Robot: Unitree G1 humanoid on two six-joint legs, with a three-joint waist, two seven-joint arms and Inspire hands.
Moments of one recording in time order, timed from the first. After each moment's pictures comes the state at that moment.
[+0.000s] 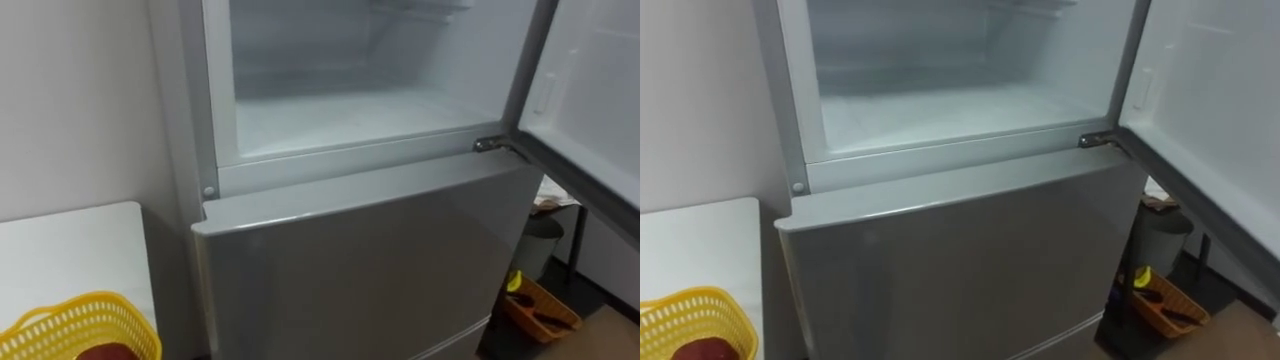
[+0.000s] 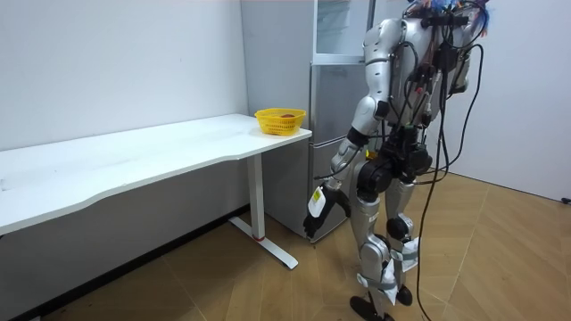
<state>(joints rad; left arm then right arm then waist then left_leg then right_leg) 0.35 0.23 0.18 0.92 0.36 0.15 0.03 -0.15 -0.50 -0.69 0.14 1.25 -0.01 -0.48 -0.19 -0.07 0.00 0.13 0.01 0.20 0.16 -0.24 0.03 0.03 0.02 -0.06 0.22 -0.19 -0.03</state>
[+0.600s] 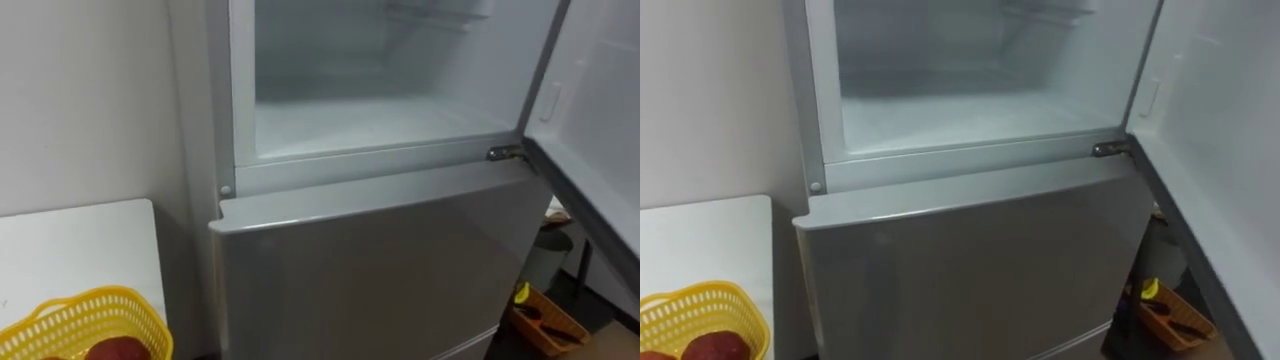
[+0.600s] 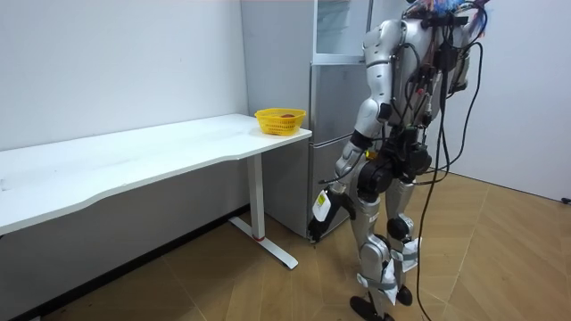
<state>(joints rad) 0.37 0.22 0.16 0.94 0.36 0.15 0.05 -0.11 -0.50 -0.54 -0.02 1.06 0.01 -0.20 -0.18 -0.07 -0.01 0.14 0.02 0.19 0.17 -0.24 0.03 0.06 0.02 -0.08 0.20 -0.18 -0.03</state>
